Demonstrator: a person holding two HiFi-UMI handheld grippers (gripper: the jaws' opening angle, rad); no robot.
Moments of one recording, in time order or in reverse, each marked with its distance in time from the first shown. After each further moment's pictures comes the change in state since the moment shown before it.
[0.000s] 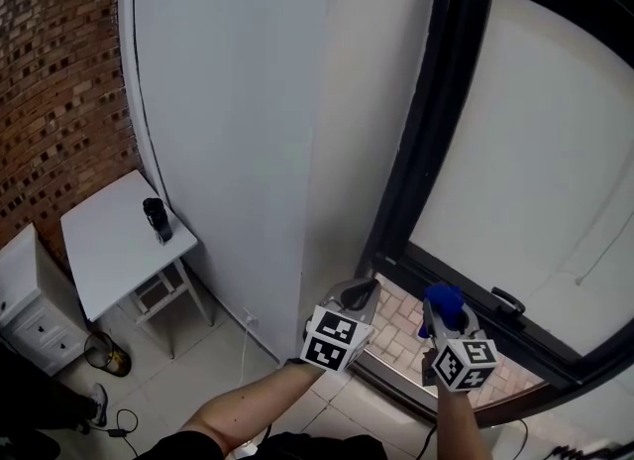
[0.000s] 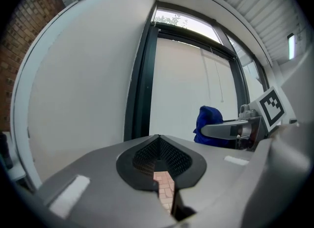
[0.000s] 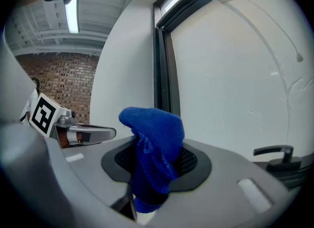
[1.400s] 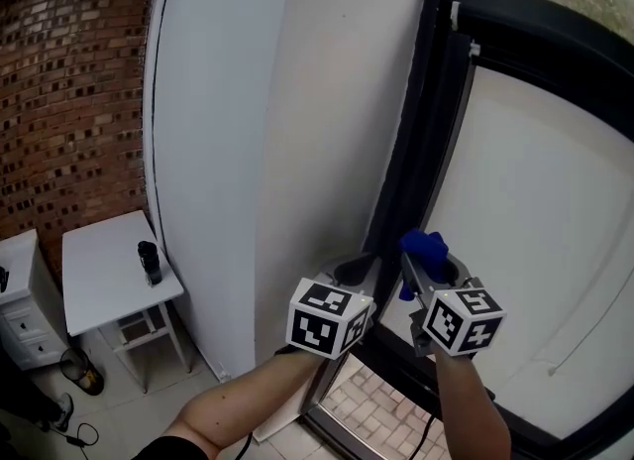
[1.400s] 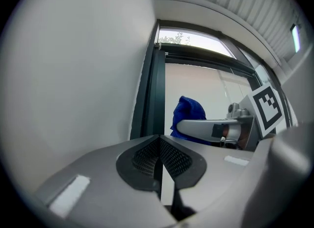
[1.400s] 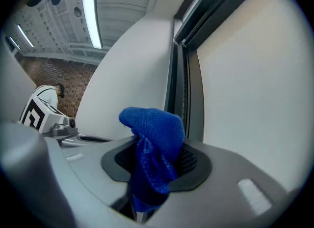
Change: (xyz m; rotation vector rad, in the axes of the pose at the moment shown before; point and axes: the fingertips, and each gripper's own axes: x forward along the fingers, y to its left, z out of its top) left arm 0.070 0.032 0.210 -0.008 -0.228 0.129; right arm 0.112 0.007 0.239 -0.181 -0.196 0.278
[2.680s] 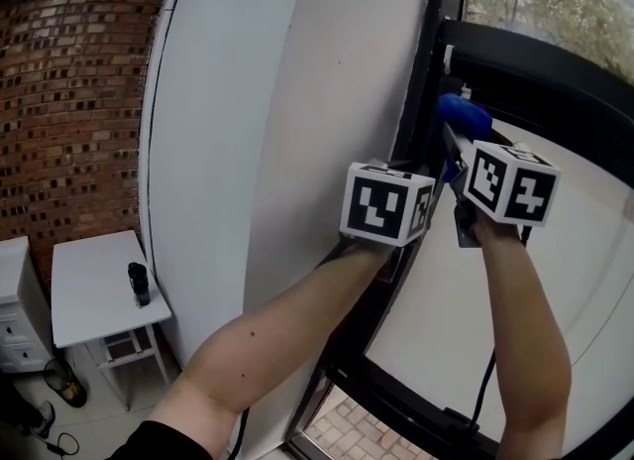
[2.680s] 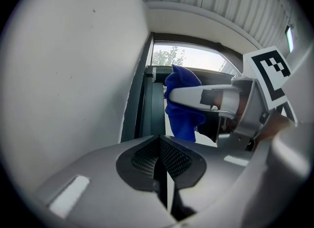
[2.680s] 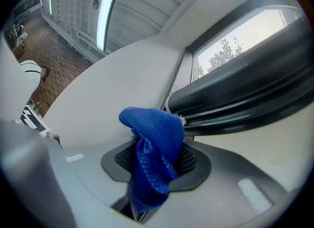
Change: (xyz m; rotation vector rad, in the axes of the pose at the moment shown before) left arm 0.093 -0.012 0.219 0.068 -0.163 -0.025; right arm 0.043 -0.055 0.281 -0.271 -0.227 -0.192
